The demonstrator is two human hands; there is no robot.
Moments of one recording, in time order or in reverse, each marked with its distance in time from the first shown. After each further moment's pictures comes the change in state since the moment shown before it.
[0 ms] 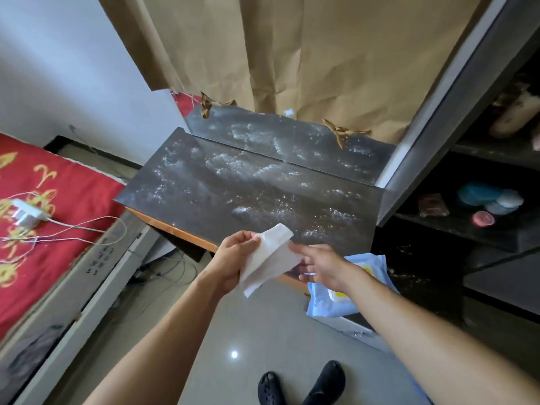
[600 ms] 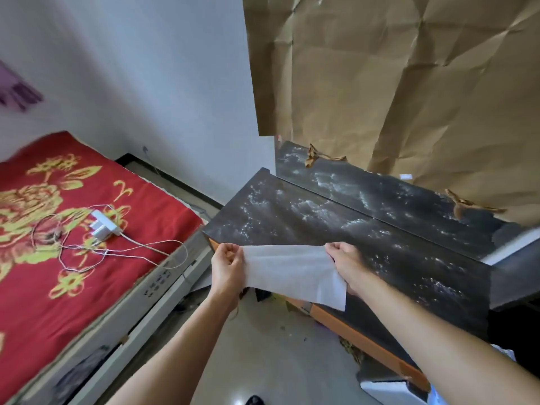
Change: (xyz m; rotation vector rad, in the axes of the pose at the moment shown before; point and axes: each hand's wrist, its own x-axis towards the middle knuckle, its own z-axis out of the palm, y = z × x) left_hand 0.017 0.078 -0.225 0.085 0.590 0.277; right_hand 0.092 -0.112 0.199 -0.071 0.300 -0.227
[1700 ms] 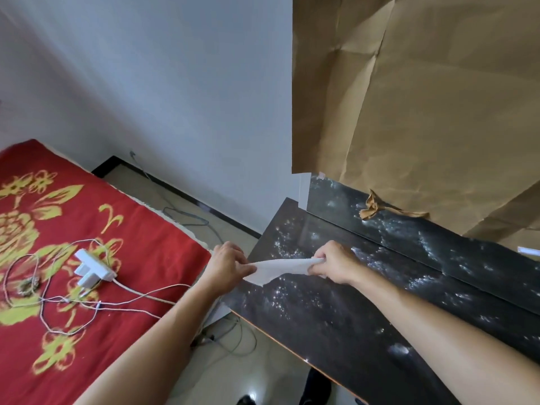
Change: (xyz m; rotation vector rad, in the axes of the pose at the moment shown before) left_hand 0.303 0.058 -0.017 0.938 -0.462 0.280; right_hand 0.194 -0.123 0.142 -0.954 -0.236 -0.152
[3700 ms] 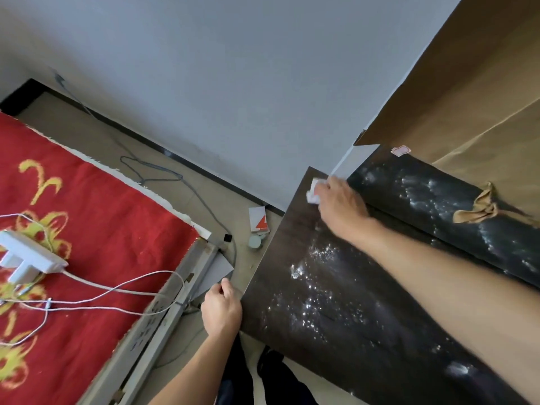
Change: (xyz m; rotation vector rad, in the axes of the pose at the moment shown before) left_hand 0.065 -0.131 0.137 -0.506 0.184 -0.794; right_hand 0.188 -0.032 0.042 -0.628 0.343 -0.162
